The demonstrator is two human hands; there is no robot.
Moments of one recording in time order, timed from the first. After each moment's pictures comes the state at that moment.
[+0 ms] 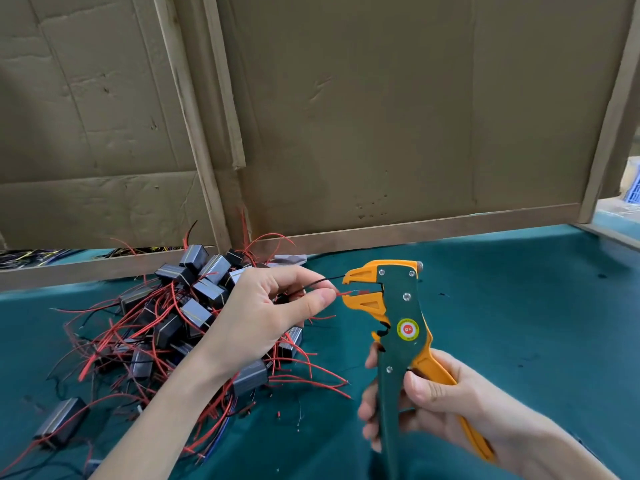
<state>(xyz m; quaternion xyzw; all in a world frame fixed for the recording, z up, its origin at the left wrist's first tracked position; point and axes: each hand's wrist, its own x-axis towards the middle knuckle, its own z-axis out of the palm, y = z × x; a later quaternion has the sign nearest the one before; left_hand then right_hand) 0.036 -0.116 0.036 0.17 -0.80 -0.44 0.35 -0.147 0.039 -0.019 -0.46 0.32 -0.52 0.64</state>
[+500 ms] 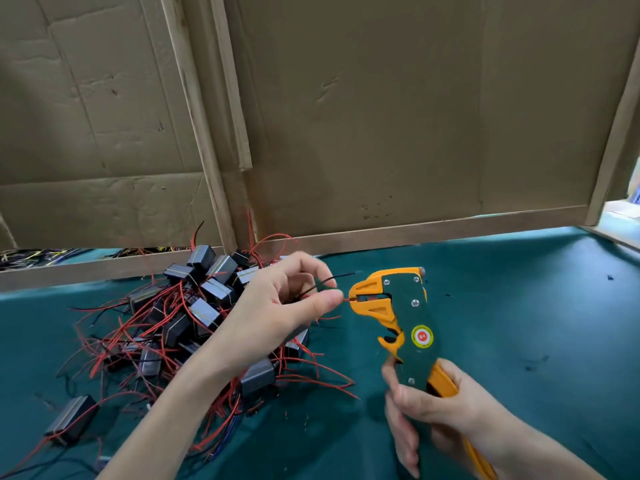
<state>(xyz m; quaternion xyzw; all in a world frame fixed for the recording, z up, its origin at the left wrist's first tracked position) 0.037 -0.112 0.043 0.15 -0.79 -0.49 0.33 -0.126 0.038 -0.022 -0.43 0.39 -0.57 0.59</state>
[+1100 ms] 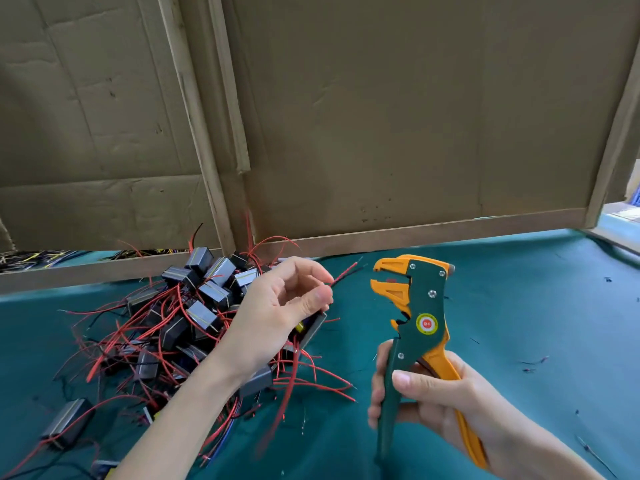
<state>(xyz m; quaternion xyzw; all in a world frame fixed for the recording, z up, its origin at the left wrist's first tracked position) 0.028 -0.112 0.032 0.18 -0.74 -0.53 0.37 -0.134 0.036 -0.013 -0.38 0.37 -0.60 0.60</state>
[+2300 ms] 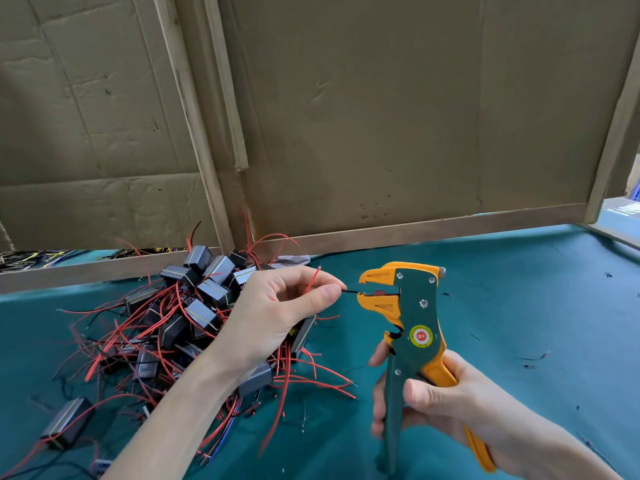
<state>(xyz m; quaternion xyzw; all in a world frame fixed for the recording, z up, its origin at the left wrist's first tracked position) 0.027 -0.102 0.042 0.20 -0.73 -0.54 0.36 -0.141 0.041 -0.013 -0.46 0.40 -0.53 0.59</state>
